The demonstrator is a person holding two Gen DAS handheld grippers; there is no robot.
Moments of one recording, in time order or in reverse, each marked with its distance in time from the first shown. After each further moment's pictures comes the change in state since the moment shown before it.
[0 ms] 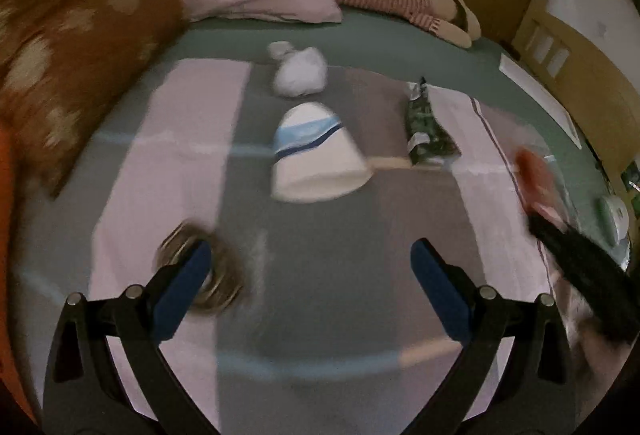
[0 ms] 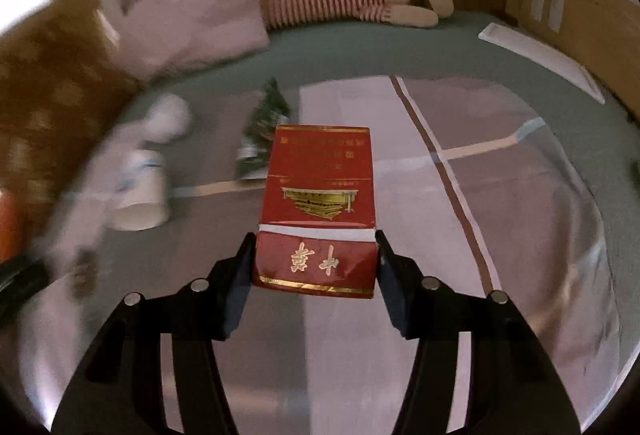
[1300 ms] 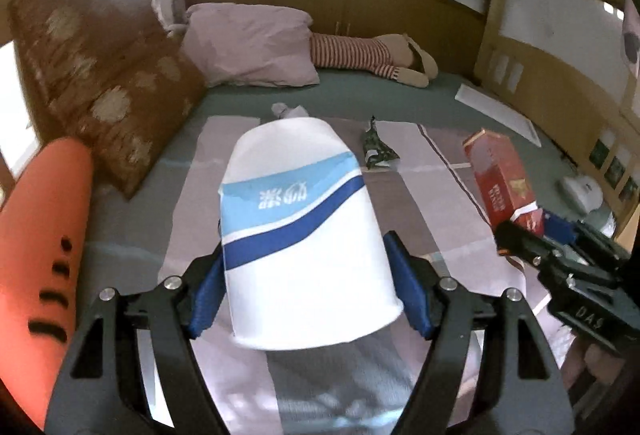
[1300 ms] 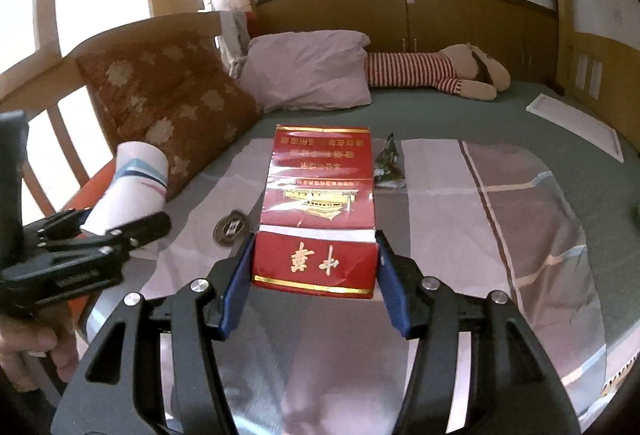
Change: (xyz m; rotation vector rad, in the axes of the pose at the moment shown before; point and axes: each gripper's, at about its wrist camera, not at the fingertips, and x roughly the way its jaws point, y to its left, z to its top) left arm -0.188 0.007 -0.114 0.062 -0.235 -0.013; right arm -0.146 0.096 -0.078 -0.230 -0.138 0.153
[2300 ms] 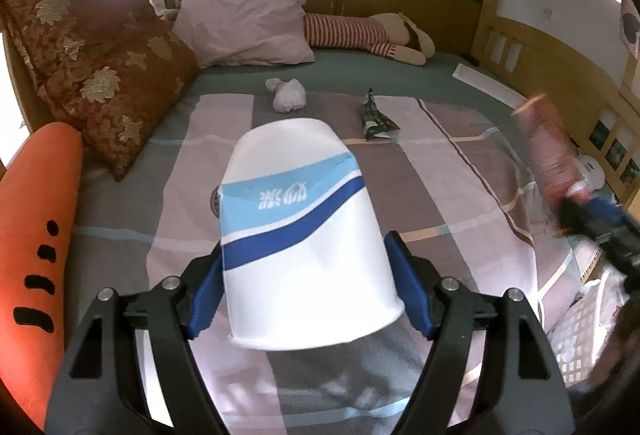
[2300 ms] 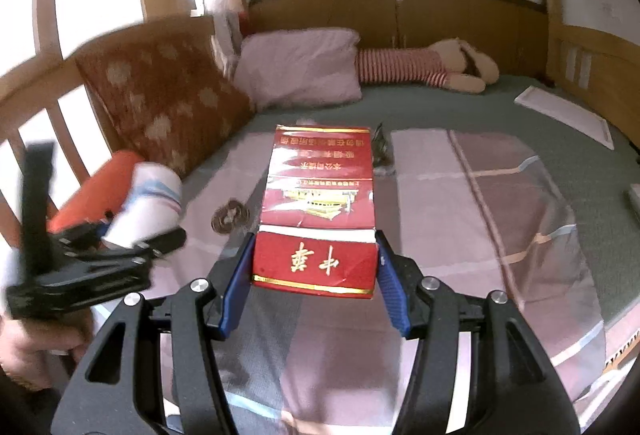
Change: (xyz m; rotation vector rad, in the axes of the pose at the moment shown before) left arm 0.024 0.000 -0.018 0.043 0.054 -0.016; right arm -0.045 -0.015 -0.013 0.055 -0.066 -0.032
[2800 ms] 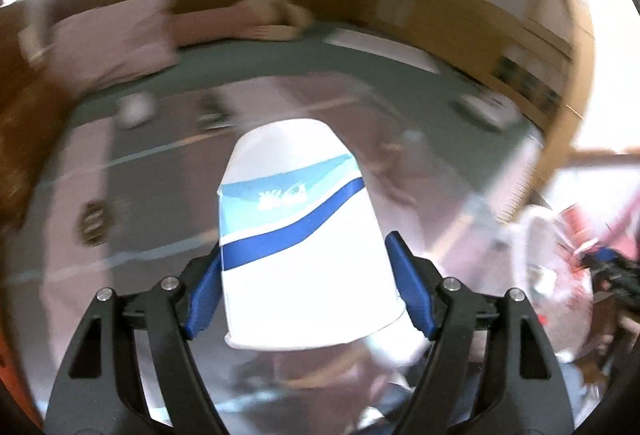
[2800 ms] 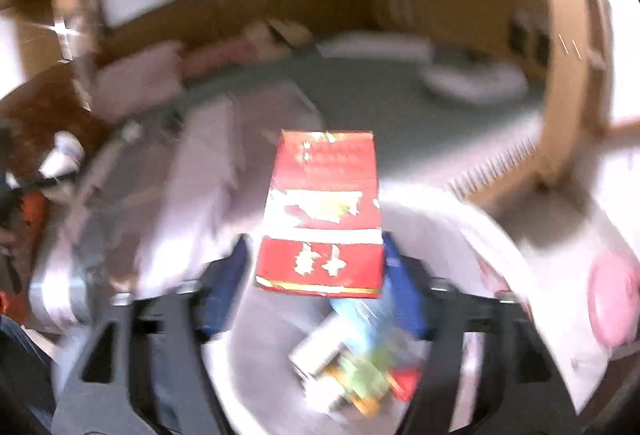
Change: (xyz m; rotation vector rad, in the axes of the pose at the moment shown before) left arm -0.021 -0.172 -0.009 0.265 0.073 -0.347; right arm -0.207 -0.232 -0.165 0.372 0.134 -0.469
